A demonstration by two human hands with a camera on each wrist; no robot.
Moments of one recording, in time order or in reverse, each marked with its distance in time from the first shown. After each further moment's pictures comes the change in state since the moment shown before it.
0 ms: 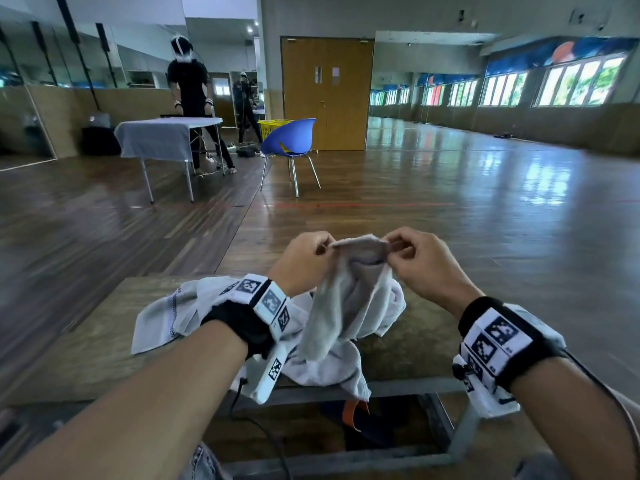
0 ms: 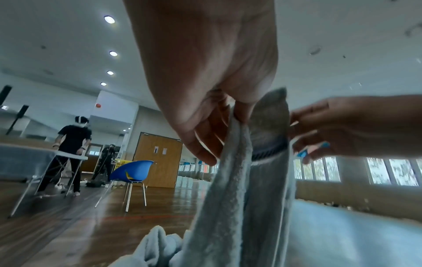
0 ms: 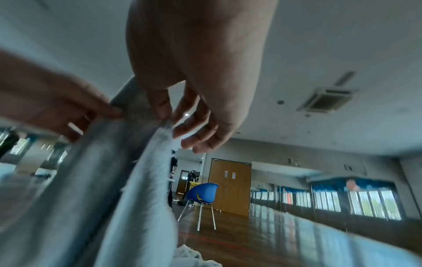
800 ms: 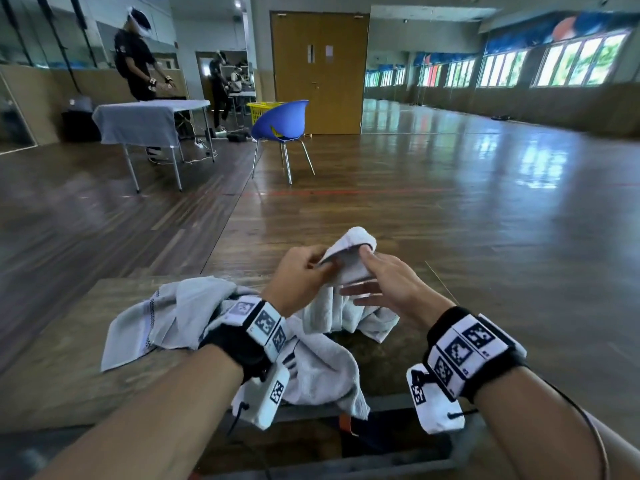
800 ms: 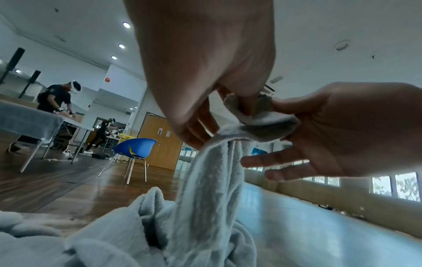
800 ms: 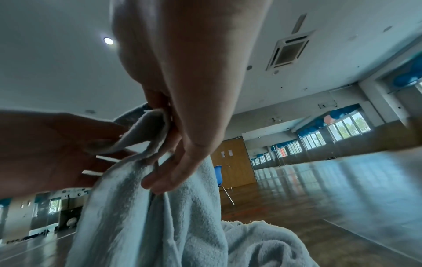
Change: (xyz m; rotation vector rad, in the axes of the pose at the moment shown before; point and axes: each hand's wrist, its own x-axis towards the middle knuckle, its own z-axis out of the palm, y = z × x) left_hand 0.024 -0.044 0.041 -0.337 -0.029 -0.031; right_hand 0.037 0.038 0.062 0.513 -0.337 0.484
